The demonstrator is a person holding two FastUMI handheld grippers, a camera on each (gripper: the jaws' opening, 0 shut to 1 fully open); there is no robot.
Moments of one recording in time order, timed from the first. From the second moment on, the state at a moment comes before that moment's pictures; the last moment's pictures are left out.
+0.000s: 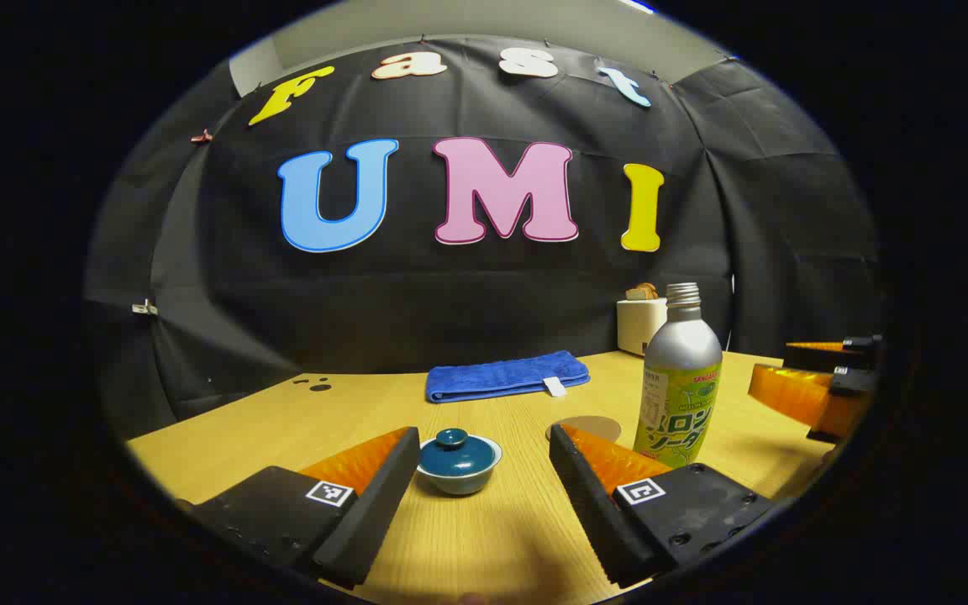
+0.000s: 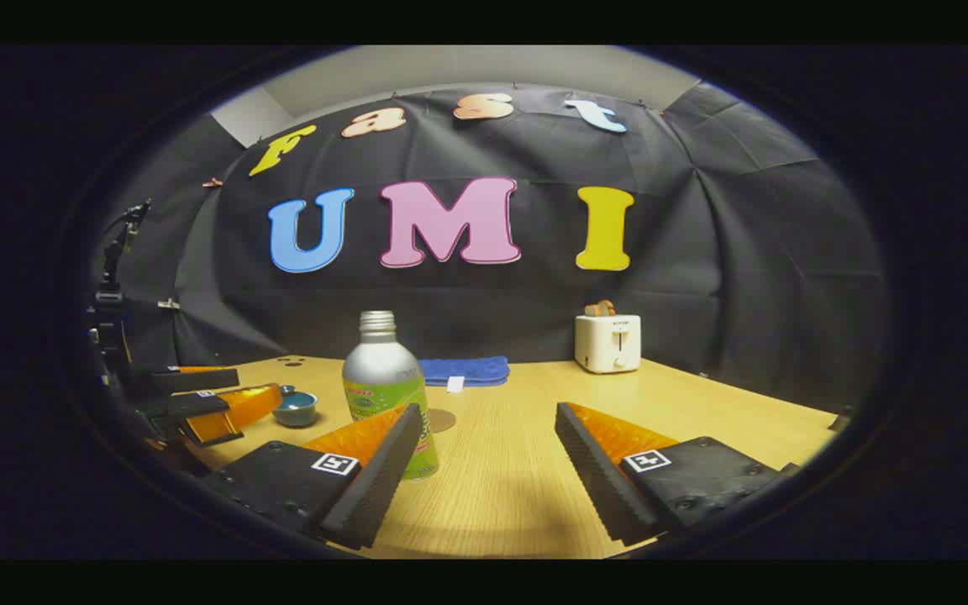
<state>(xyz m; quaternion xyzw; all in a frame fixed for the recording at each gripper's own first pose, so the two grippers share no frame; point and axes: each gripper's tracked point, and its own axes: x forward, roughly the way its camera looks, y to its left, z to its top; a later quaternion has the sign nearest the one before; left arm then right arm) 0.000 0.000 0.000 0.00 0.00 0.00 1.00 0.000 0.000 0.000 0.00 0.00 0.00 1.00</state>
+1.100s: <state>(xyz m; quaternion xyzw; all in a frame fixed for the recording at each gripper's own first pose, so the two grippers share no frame) 0.007 0.011 -0.003 -0.02 0.00 0.01 1.00 0.012 0.002 -0.003 -0.01 0.00 0.01 1.00</state>
